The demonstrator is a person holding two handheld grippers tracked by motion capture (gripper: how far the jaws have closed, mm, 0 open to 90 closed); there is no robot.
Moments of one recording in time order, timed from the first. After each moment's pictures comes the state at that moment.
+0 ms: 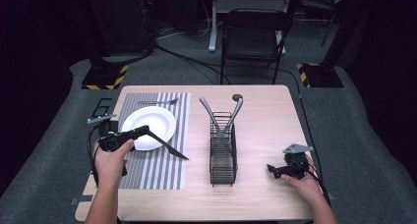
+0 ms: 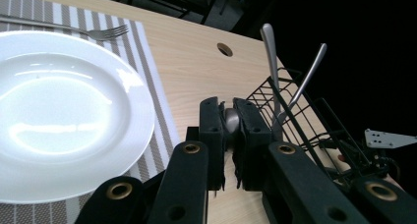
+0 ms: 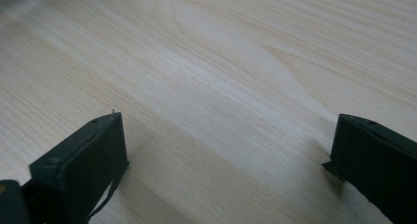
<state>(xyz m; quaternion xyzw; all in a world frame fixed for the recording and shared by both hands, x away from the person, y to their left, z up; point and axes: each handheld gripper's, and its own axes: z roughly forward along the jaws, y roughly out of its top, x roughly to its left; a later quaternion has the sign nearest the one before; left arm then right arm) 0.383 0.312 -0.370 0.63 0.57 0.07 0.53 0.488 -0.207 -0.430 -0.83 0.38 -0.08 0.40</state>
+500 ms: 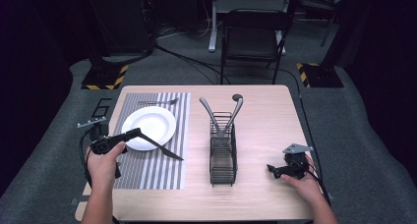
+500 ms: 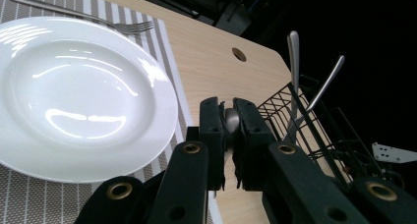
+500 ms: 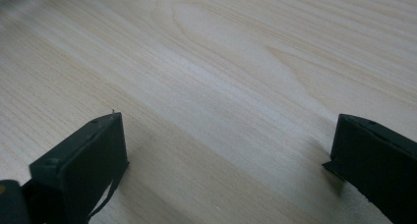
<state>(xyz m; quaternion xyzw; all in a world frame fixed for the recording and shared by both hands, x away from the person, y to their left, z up) 0.382 0.338 -0.386 0.60 0.60 0.06 0.53 0.488 -0.207 -0.430 -0.83 0.39 -0.08 0.40</state>
